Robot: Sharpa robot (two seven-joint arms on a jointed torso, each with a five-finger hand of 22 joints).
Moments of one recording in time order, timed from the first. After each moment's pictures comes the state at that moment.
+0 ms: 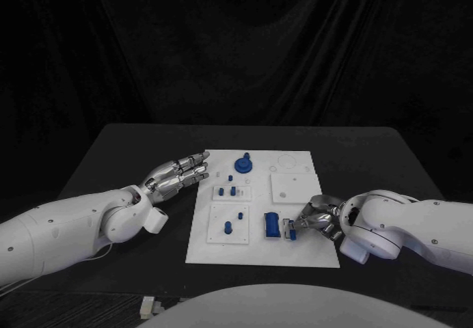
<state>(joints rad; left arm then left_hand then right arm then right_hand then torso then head) 1.04 -0.85 -0.22 1.32 -0.21 0.17 0.56 1.37 0.28 -0.06 0.03 0.49 0.17 0.07 0.04 0.03 0.02 0.10 0.00 0.01 0.00 0.18 0.00 0.00 0.17 0.02 0.29 0.01 0.02 1.11 -1.00 -0.25 1.79 -0.78 -0.23 -0.51 1.12 -0.04 0.31 0.06 0.61 1.00 0.07 0.16 0.65 1.46 0.00 1.57 1.31 1.47 -0.07 1.53 1.31 0.02 1.47 0.04 1.47 1.31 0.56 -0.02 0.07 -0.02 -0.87</state>
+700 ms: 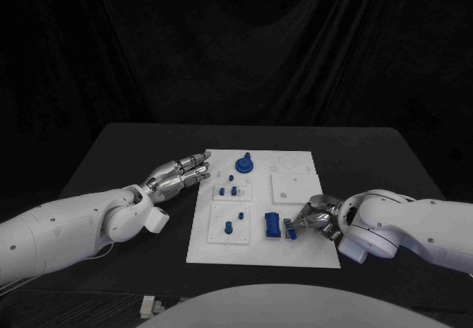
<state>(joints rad) 1.04 -0.85 -0.22 1.32 -0.21 0.17 0.56 1.37 0.28 -0.06 0.03 0.49 0.17 0.07 0.04 0.03 0.02 0.10 0.00 0.01 0.00 0.18 0.00 0.00 0.17 0.02 0.29 0.01 0.02 1.11 -0.98 -0.25 1.78 -0.78 -0.23 -0.52 1.09 -0.03 0.28 0.09 0.41 0.98 0.07 0.20 0.64 1.46 0.00 1.57 1.31 1.47 -0.07 1.53 1.31 0.02 1.47 0.04 1.47 1.31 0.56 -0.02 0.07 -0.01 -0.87</state>
